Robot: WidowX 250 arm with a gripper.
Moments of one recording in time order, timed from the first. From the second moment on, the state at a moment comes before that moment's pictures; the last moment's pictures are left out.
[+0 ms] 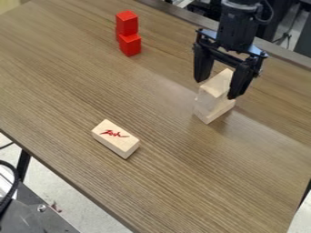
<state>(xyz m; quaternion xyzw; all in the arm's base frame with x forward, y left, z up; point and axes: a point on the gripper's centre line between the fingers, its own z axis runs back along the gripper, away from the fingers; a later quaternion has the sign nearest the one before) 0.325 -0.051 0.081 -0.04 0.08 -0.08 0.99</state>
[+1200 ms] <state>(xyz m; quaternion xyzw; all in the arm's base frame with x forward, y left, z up) 0.306 -0.045 0.056 -0.04 0.09 -0.11 0.99</state>
